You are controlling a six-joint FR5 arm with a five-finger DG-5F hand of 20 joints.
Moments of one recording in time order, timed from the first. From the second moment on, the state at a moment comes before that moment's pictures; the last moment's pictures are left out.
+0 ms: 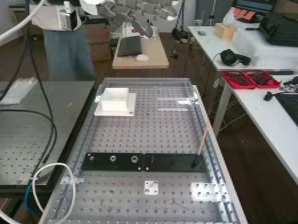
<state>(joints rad) 1.60 -1.56 -1.65 -3.16 -1.47 -0.69</state>
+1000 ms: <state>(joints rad) 1.25 -1.65 -1.95 -2.83 -1.95 -0.86</state>
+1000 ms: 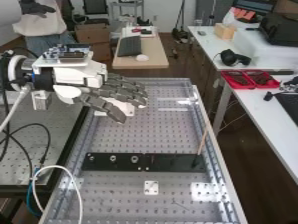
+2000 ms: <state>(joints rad) 1.07 -1.94 -1.92 -2.62 -2.22 -0.98</state>
